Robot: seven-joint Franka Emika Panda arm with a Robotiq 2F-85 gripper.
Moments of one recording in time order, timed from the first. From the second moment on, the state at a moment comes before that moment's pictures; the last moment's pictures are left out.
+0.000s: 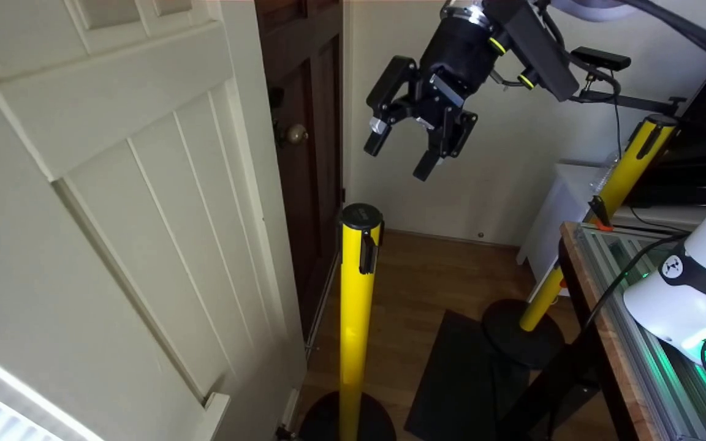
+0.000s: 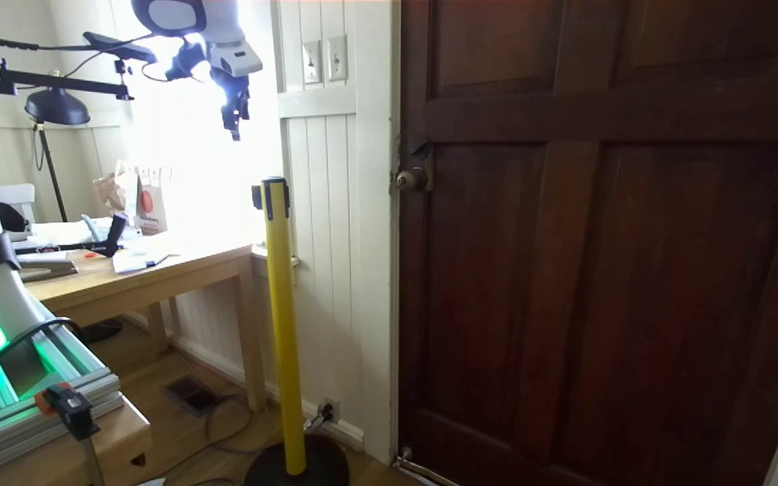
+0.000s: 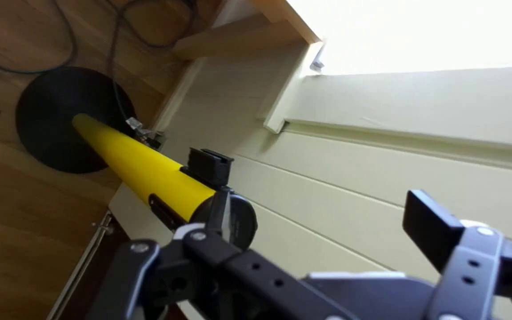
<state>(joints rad) 0.06 -0.33 0.05 -2.54 0.78 2.56 0.42</state>
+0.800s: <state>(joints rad) 0.15 -0.25 0.05 -2.43 1.30 2.95 0.31</state>
